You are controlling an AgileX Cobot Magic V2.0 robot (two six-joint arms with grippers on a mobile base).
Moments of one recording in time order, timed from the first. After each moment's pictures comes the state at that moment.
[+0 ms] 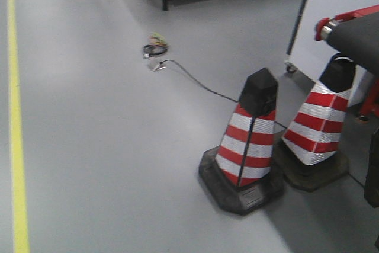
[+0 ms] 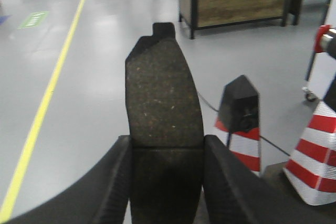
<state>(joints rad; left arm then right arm) -0.36 0.27 -0.44 0.00 0.56 0.00 0.27 0.30 -0.33 -0.09 0.35 0.16</state>
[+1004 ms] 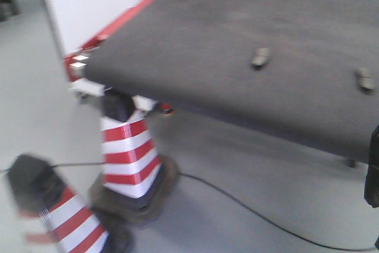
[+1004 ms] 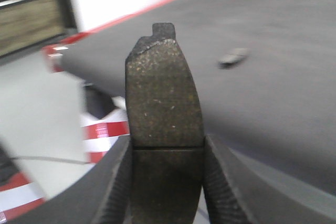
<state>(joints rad) -0.36 0.27 -0.44 0.00 0.56 0.00 0.27 0.30 -0.33 -0.09 0.35 0.16</state>
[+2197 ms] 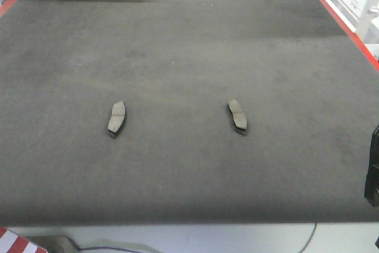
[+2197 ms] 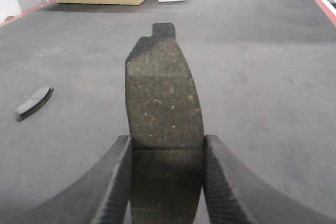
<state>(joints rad) -0.37 0.27 -0.44 0.00 0.55 0.00 0.27 0.30 -0.33 -0.09 0.35 0.16</state>
